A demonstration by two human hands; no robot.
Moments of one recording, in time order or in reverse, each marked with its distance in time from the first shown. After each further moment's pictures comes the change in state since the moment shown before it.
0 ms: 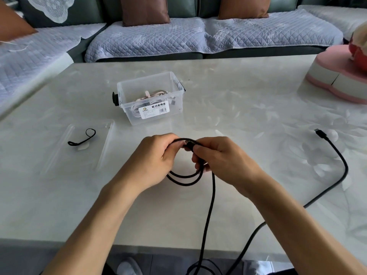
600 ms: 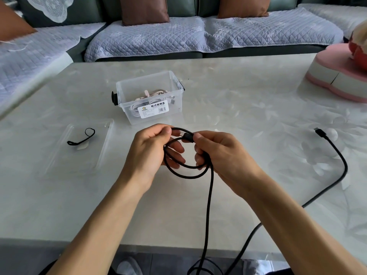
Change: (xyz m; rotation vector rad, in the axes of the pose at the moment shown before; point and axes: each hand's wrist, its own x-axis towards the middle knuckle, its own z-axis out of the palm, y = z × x) left_hand 0.001 0.025 0.005 -0.747 0.198 -0.384; right_hand 0.000 -0.001 0.005 0.258 0.065 -0.037
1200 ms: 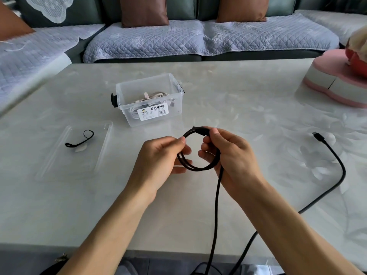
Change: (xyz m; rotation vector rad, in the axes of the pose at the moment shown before) left_hand -0.006 -0.006 0.010 0.063 -0.003 -0.079; right_hand 0.006 0.006 0.001 0.478 0.211 0.015
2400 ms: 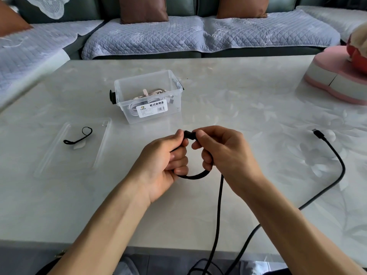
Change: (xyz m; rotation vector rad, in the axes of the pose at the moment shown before) left_hand 0.002 0.005 0.002 -0.450 -0.236 -0.257; right_hand -0.006 -0.007 -0.003 -0.429 -0.094 -0.089
